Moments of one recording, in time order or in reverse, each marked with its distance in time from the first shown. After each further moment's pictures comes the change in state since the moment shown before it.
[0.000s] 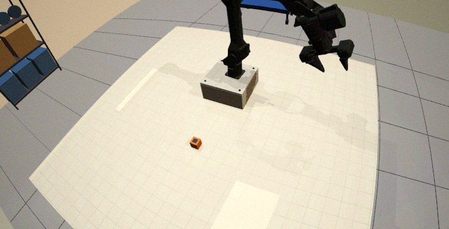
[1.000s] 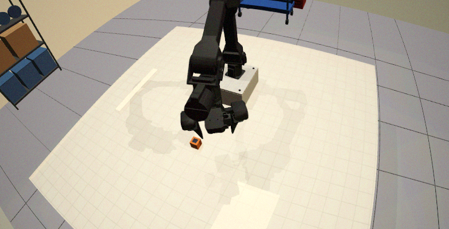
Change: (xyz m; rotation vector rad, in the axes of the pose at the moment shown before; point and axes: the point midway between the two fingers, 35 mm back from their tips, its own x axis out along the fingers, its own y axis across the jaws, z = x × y) arm -0.099 0.218 -0.350 2.179 0.719 -0.142
